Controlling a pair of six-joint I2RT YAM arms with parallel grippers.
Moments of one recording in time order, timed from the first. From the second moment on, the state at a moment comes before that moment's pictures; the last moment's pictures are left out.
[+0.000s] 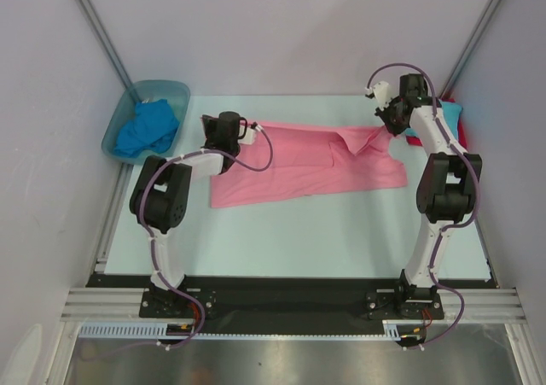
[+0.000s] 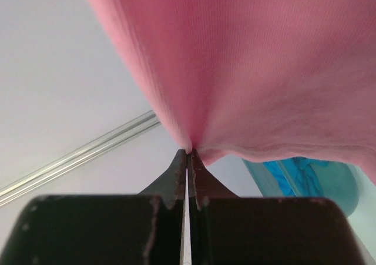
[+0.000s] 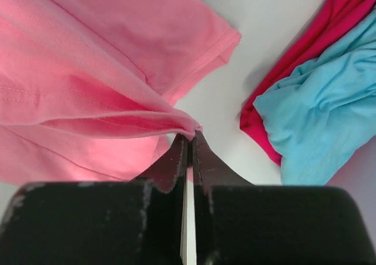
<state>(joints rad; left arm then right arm) -0.34 1.99 1.24 0.35 -0.62 1.64 -0.03 2.04 1.80 -0.68 -0.12 -0.74</state>
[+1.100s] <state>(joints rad) -0.34 2.15 1.22 0.82 -0.66 1.79 0.01 2.06 1.67 -0.13 0.05 -0.68</state>
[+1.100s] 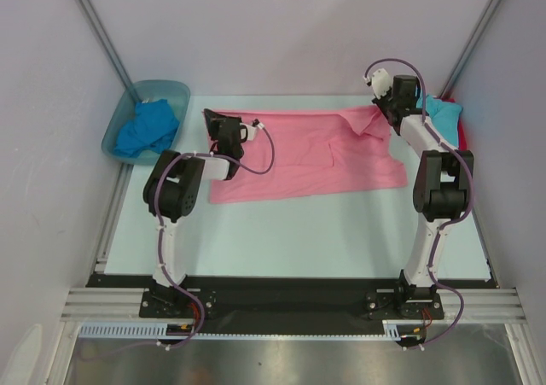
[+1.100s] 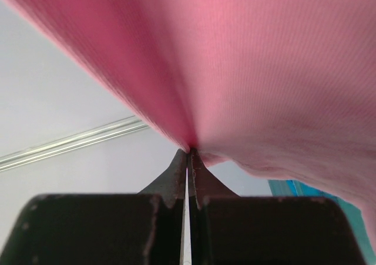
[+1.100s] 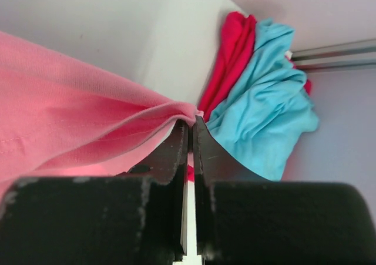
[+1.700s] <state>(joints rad) -0.32 2.13 1.18 0.74 -0.65 1.82 0.00 2.07 1.67 -0.35 -0.09 -0.77</state>
